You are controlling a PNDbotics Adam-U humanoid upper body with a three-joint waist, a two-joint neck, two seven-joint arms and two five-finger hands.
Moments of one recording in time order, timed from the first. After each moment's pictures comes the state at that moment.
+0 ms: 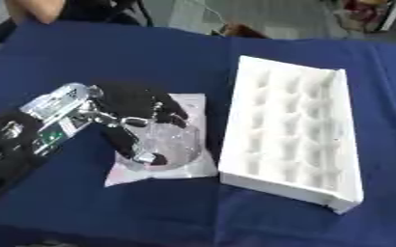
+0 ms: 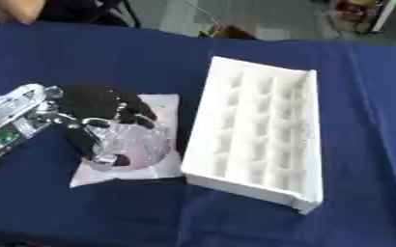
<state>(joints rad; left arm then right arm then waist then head) -0.25 0.90 -0.27 -1.69 -0.86 -0.58 -0.34 -0.09 -0.35 -0.34 -1.82 0.42 -0.06 0.24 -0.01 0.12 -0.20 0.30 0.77</state>
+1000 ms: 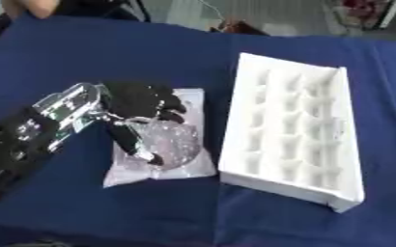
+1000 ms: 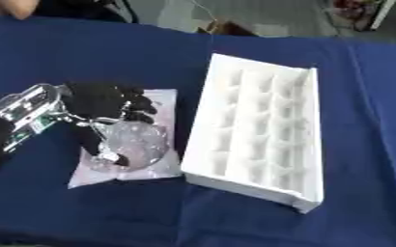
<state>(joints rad) -0.28 0.87 -0.28 -1.59 -1.11 -0.60 -0.23 -0.10 -0.34 -0.34 -1.82 0.42 -0.07 0.24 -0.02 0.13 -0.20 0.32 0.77</state>
